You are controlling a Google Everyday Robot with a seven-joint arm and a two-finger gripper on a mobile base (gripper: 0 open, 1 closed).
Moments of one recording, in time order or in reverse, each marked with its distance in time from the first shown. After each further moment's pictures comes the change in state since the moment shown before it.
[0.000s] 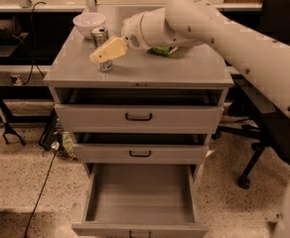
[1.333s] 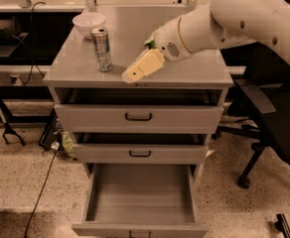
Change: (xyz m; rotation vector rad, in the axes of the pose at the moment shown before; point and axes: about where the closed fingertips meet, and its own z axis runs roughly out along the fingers) arm 0.039 0.039 -0.113 -0.033 0.188 -0.007
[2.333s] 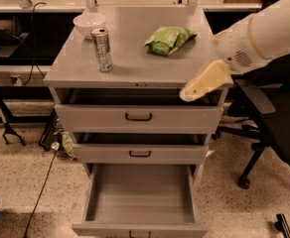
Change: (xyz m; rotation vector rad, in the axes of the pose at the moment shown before) arm 0.073 0.010 -0.138 0.126 0.236 -0.033
